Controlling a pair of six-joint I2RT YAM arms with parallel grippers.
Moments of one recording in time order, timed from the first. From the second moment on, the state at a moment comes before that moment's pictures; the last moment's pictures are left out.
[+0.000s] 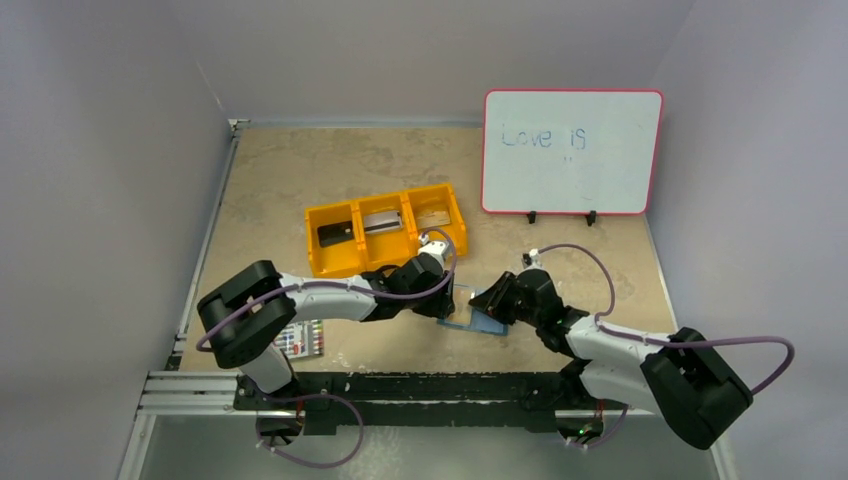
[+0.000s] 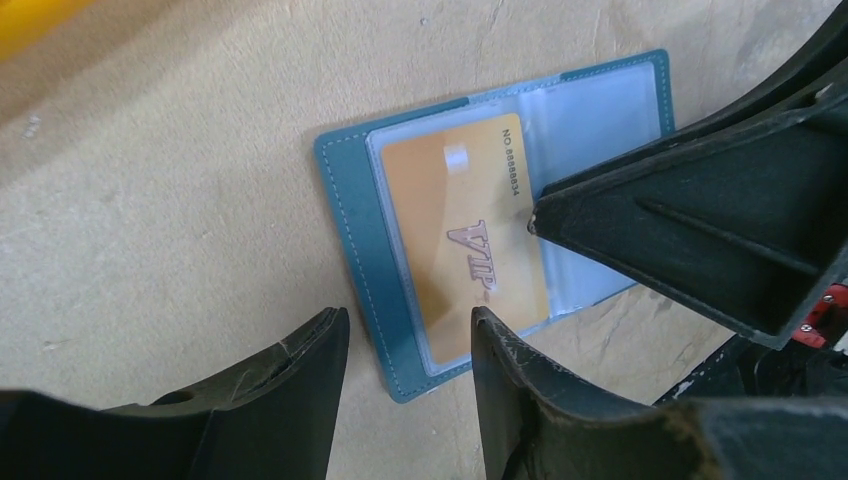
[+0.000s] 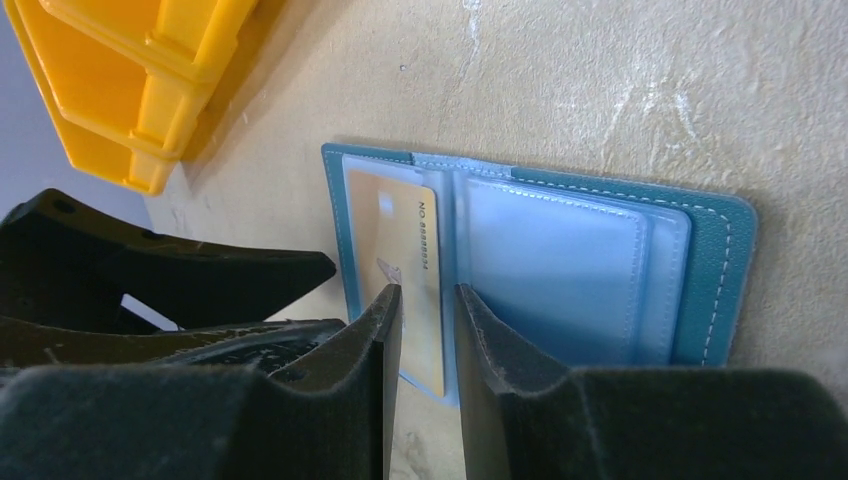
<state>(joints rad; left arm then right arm) -1.02 1.61 0.78 0.03 -0.08 -0.69 0.61 1.10 0.17 0.28 -0.07 1.12</state>
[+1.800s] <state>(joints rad) -1.10 1.71 0.82 0.07 -0.27 -0.73 0.59 0.82 0.05 0.19 -0.02 1.15</state>
